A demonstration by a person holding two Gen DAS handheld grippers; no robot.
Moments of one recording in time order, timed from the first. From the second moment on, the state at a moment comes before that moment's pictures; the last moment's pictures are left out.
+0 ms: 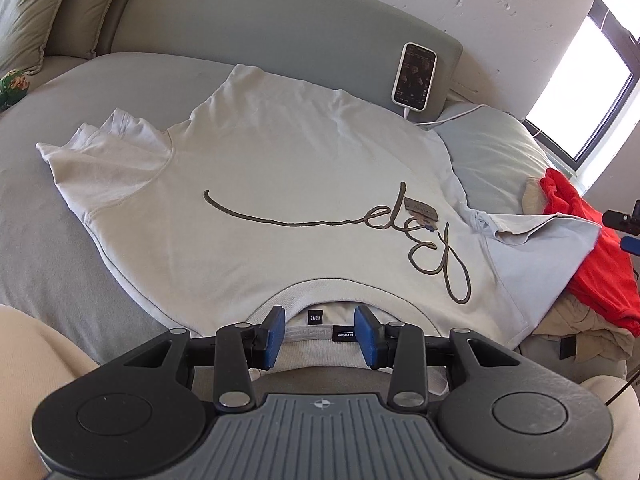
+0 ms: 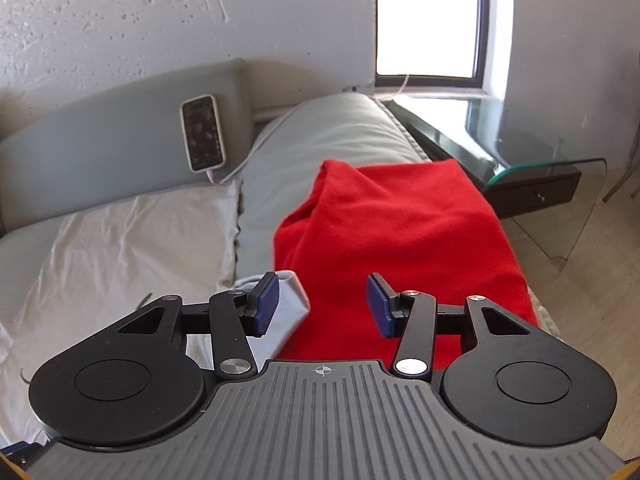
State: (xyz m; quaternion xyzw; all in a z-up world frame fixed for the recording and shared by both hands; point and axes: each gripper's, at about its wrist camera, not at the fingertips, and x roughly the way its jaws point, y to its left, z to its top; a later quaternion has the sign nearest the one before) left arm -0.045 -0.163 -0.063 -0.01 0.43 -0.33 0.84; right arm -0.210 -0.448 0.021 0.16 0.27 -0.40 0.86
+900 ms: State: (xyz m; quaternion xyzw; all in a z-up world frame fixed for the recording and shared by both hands) left arm 0.170 -0.346 -0.080 0.06 0.42 -0.31 0.85; right arm 0.092 -0.587 -0.036 0.20 0.42 -0.28 0.84
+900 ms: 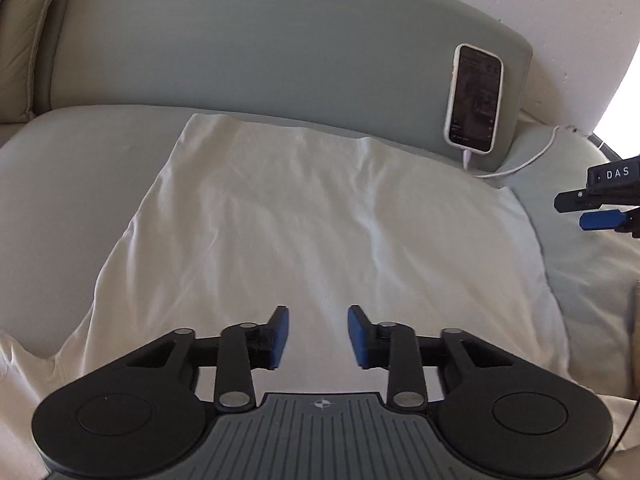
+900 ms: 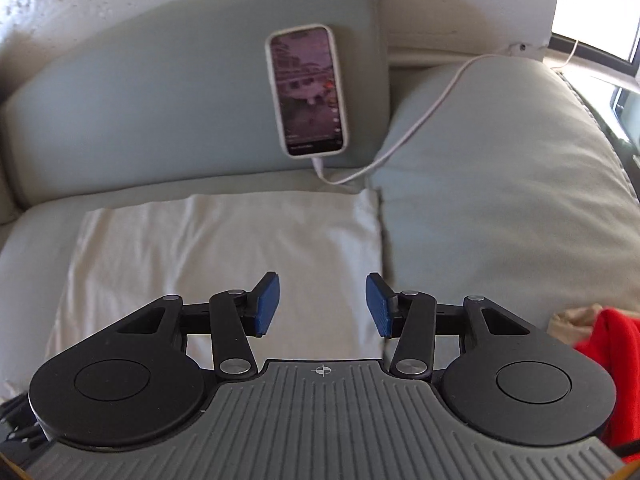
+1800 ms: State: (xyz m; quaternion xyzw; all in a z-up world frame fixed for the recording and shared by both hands) left arm 0.193 -0.360 -0.111 0.03 0.47 -0.33 0.81; right arm 0.186 -0.662 -0.131 0.13 0.41 -0.35 0.83
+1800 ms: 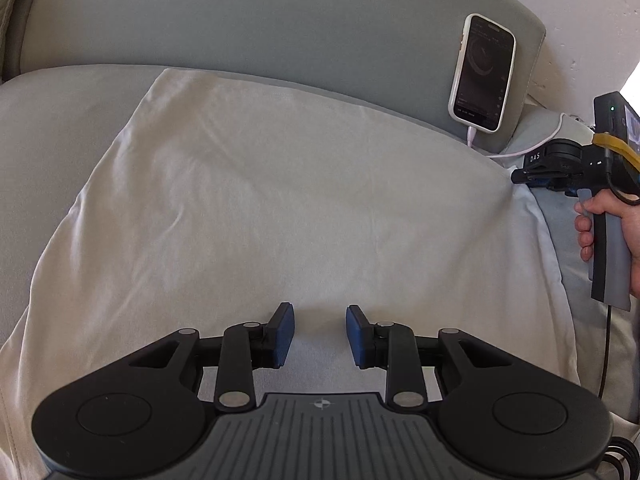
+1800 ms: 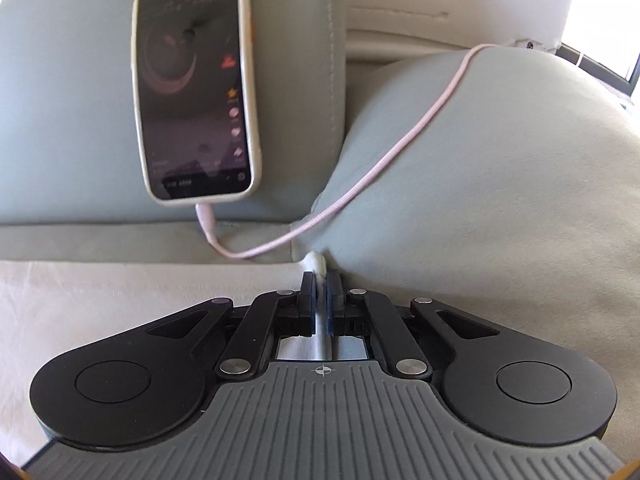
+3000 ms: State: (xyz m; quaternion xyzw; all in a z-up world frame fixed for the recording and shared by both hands) left arm -0.053 -0.227 -0.037 0.06 0.43 -0.40 0.81; right arm -0.165 -0.492 -0.002 0.15 0.36 -0.28 0.88
